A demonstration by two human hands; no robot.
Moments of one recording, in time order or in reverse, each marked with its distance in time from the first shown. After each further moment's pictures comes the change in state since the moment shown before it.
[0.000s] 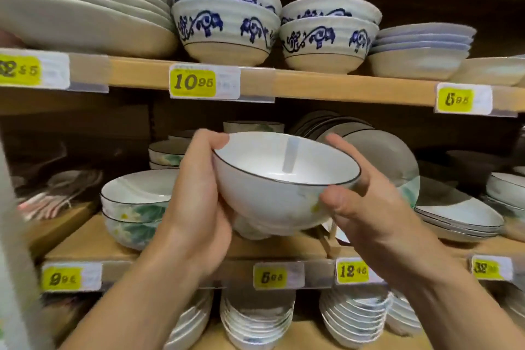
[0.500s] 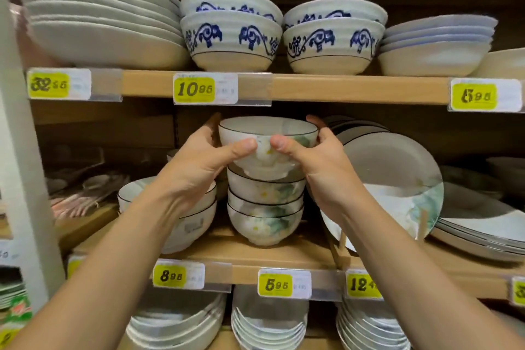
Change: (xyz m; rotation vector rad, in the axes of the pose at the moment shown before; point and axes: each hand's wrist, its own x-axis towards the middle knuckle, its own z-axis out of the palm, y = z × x) left_hand 0.056 0.007 -0.018 0.343 -0.130 0.155; right_hand 0.092 0.025 0.005 0.023 0.083 -0.115
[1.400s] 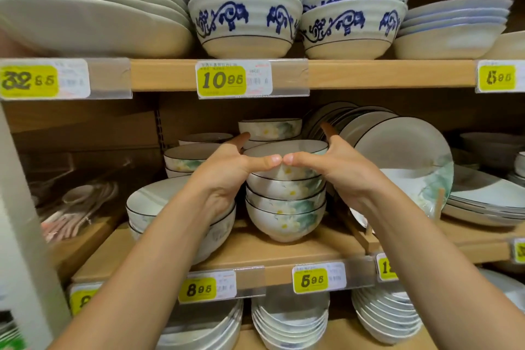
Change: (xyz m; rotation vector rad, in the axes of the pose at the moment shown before) left_hand 0.033 -0.037 -0.030 0.103 -0.097 -0.282; right_hand 0.006 0.018 0.011 -0.386 0.110 0.274
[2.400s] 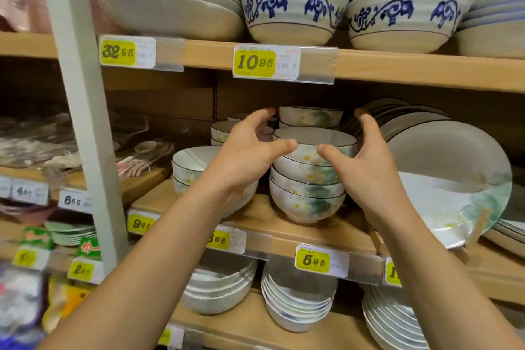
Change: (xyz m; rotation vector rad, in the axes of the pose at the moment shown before) left_hand -0.059 0.019 0.031 0.204 0.342 0.181; right_hand -0.032 -0.004 -0.001 -0.258 0.165 -0.308
